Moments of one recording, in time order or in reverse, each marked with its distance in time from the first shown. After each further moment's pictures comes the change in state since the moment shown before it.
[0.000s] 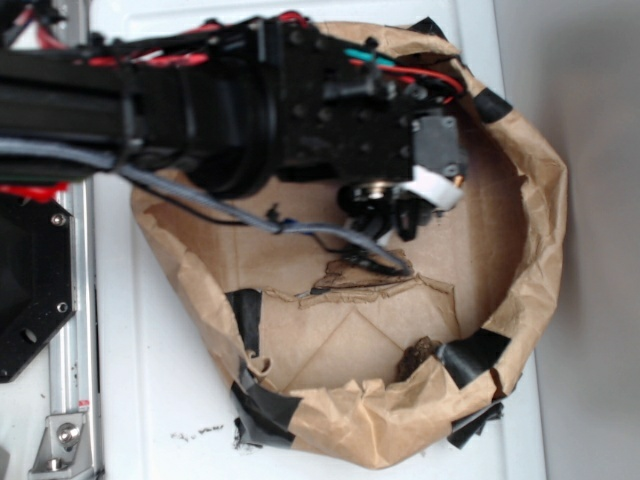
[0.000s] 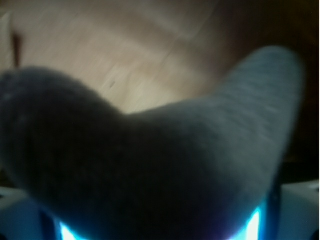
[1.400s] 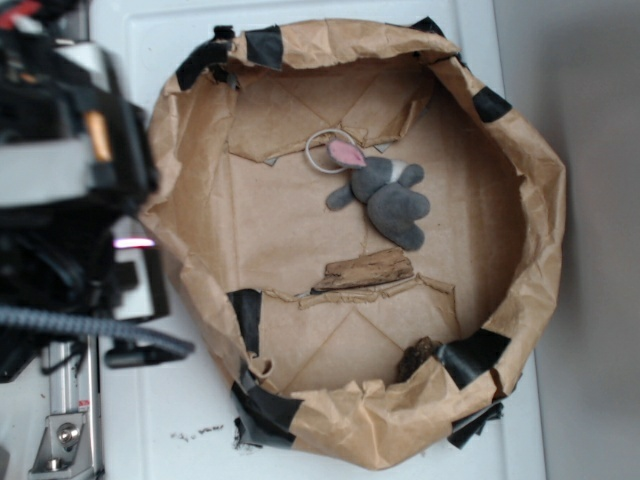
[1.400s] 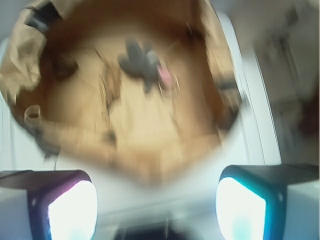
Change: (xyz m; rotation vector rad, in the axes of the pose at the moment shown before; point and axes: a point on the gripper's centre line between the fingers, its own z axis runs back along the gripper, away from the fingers) arm -0.076 -0.045 0.195 0.023 -0.061 0.446
